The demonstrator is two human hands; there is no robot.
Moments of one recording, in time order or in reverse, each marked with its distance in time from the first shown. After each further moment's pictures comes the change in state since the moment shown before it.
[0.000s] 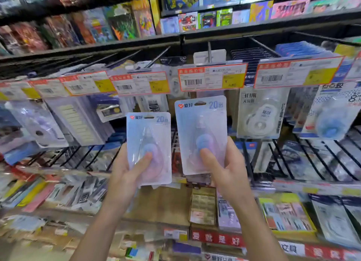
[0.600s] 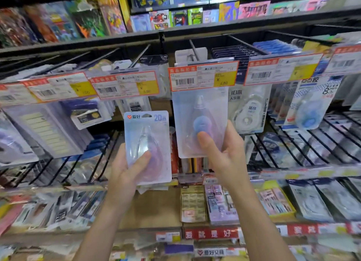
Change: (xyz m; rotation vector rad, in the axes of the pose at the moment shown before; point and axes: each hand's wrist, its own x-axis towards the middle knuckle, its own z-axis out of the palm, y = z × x) left_hand 0.024 -0.021 0.005 -0.120 -0.127 -0.037; right_hand 0.017 -0.022 0.005 -0.119 0.147 -0.127
